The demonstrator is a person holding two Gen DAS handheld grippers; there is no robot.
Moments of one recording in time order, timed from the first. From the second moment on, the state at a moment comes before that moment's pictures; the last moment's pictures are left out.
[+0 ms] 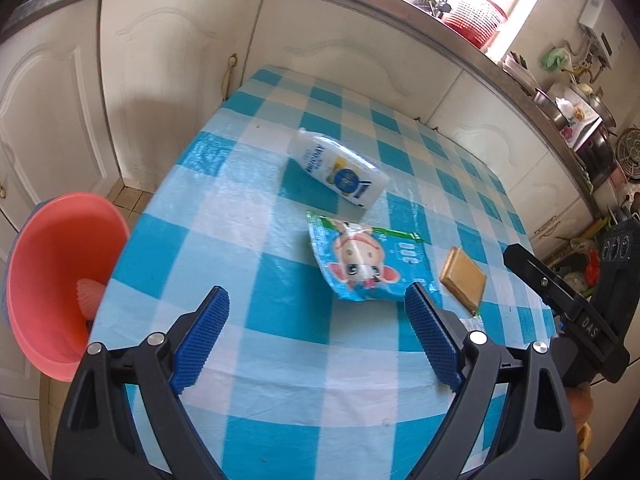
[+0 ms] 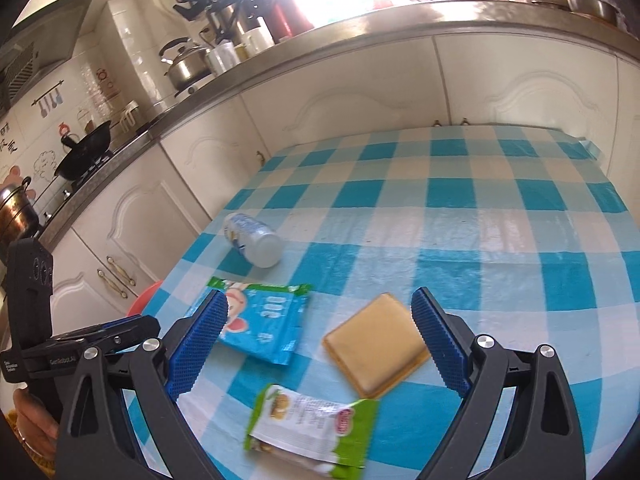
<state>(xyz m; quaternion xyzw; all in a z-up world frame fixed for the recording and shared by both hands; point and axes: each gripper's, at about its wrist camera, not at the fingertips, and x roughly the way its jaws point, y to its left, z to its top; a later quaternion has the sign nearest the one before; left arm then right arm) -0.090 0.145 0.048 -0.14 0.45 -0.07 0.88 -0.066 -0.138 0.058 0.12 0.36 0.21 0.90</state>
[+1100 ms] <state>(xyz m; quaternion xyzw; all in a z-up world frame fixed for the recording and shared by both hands) -0.058 0.074 0.020 -0.11 0.49 -0.12 0.86 -0.040 -0.138 0.017 -0.04 0.44 0.19 0.88</state>
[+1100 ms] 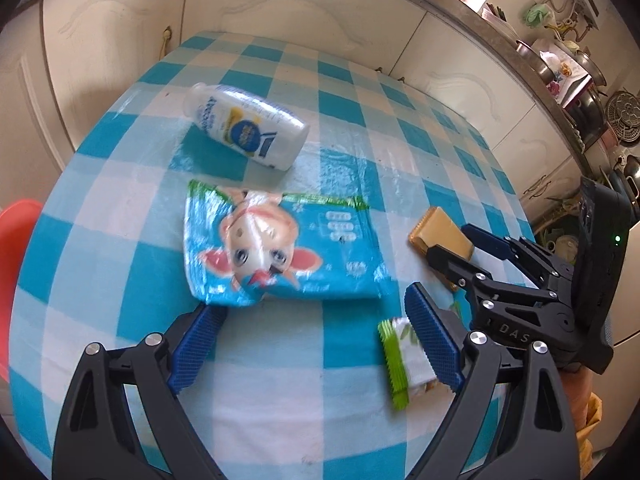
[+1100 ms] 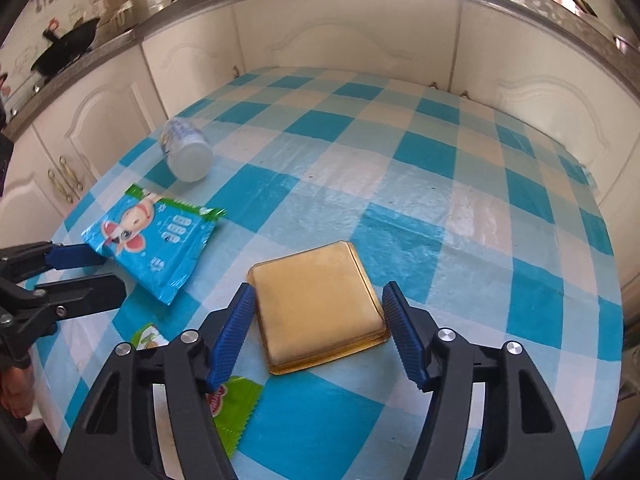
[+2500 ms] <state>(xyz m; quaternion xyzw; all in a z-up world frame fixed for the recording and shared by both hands) 0.001 0.014 0.013 0.01 0.45 -0.02 0.90 -0.037 -0.164 0.018 0.02 0.44 0.17 0.88</state>
